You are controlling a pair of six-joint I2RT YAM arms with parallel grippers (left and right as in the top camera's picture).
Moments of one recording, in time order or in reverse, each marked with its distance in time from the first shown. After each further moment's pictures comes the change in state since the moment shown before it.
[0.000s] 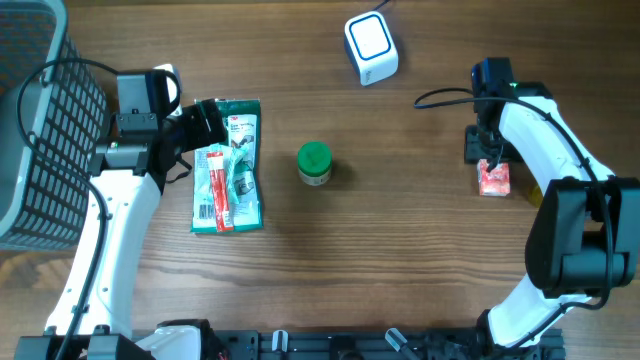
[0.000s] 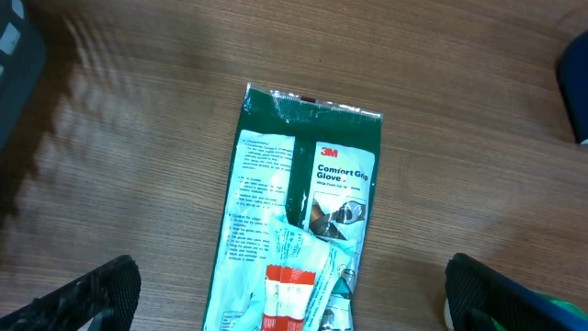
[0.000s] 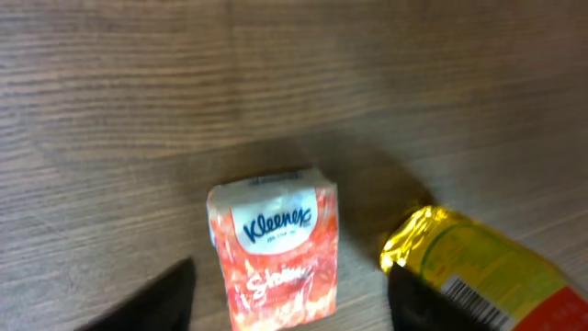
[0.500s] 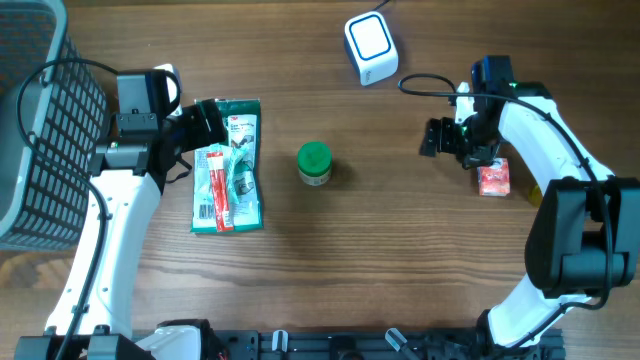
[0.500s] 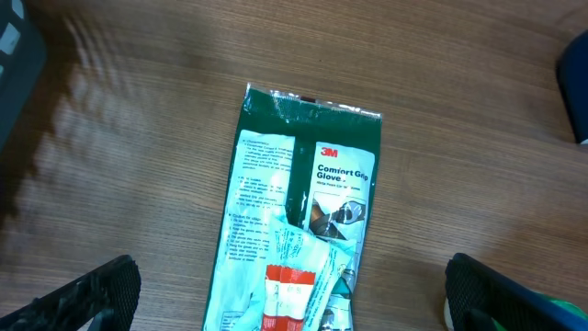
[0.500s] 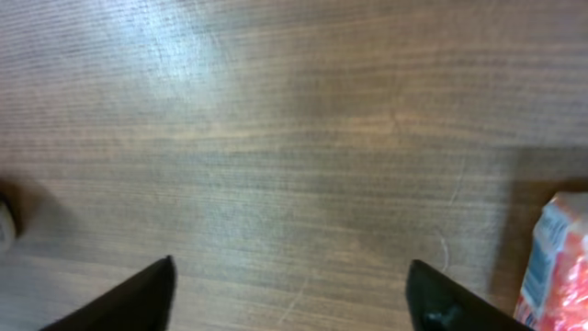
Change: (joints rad) left arm 0.000 0.000 0.000 0.000 0.000 0.000; right arm 0.000 0.000 -0.003 0.029 -0.600 0.037
